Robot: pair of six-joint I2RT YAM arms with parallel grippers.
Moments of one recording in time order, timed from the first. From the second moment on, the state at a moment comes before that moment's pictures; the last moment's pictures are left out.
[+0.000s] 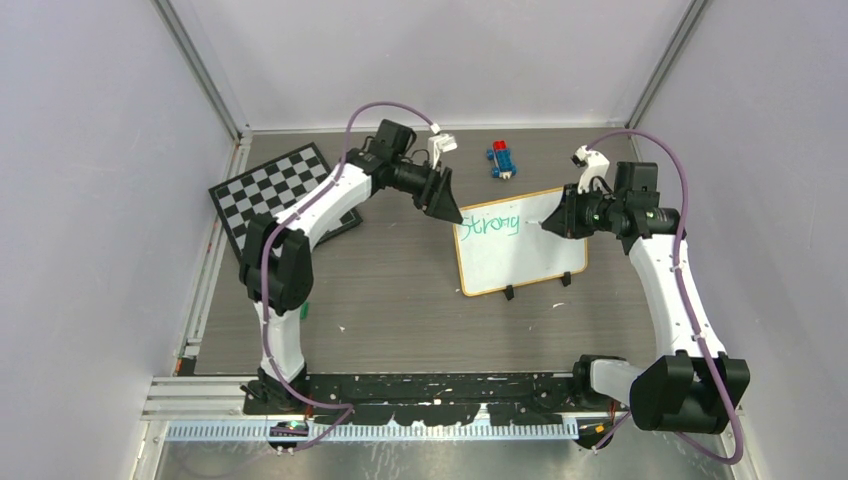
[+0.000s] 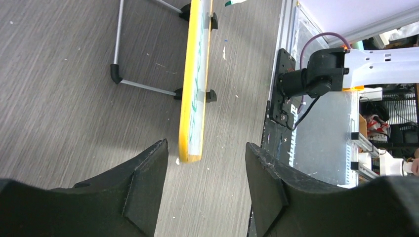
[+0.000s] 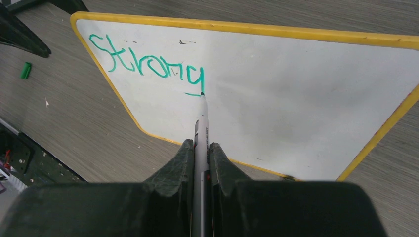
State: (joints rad) left arm -0.50 1.94 1.70 -0.55 0.99 0.00; right arm -0.07 1.17 1.09 -0.72 -0.59 -0.12
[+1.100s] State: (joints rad) left arm -0.56 2.10 1.97 -0.80 0.91 0.16; right arm -0.06 1.14 1.06 -0.68 -0.63 -0.08
